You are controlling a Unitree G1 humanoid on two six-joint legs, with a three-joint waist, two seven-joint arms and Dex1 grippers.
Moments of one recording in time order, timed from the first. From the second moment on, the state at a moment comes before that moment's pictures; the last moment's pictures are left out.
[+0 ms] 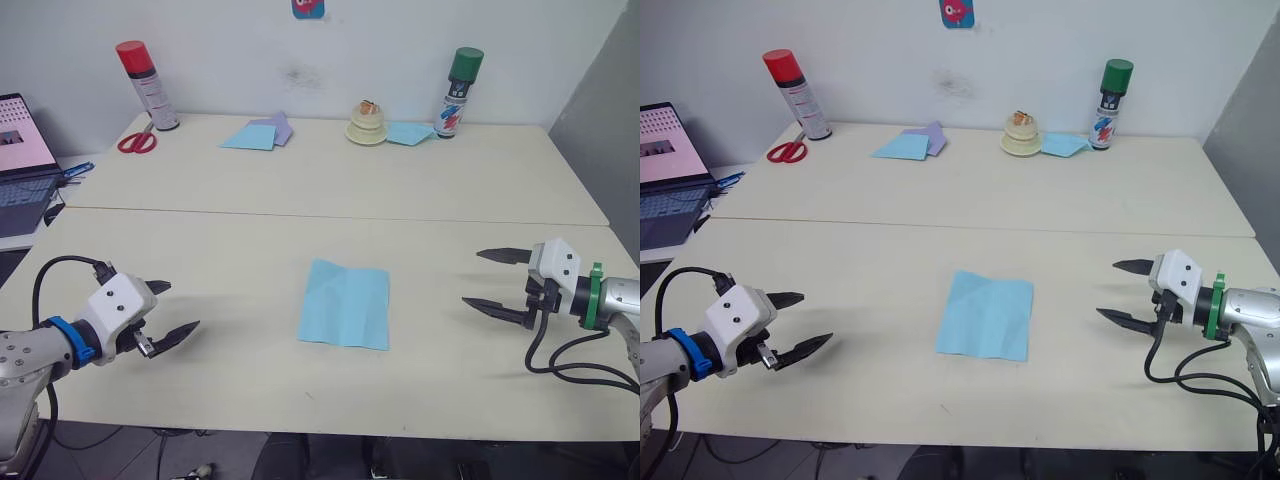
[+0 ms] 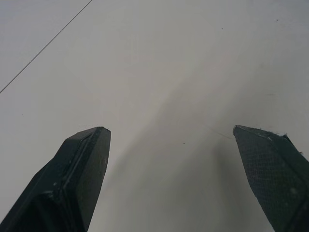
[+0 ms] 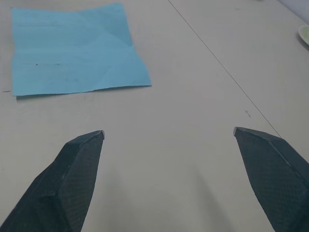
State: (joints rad) left arm 0.21 0.93 0.39 -0.20 -0.26 0.21 -0.91; right arm -0.17 -0.89 -0.13 -0.04 0.35 0.09 1.12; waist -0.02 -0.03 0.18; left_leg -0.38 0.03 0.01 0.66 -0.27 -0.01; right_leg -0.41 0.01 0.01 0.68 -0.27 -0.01
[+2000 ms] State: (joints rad) left arm -0.48 0.61 -0.30 0.08 -0.09 0.28 -1.00; right arm -0.15 -0.86 -0.04 -0.36 0.36 0.36 1.01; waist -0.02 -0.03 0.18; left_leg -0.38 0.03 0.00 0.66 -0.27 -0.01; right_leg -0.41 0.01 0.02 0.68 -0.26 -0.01
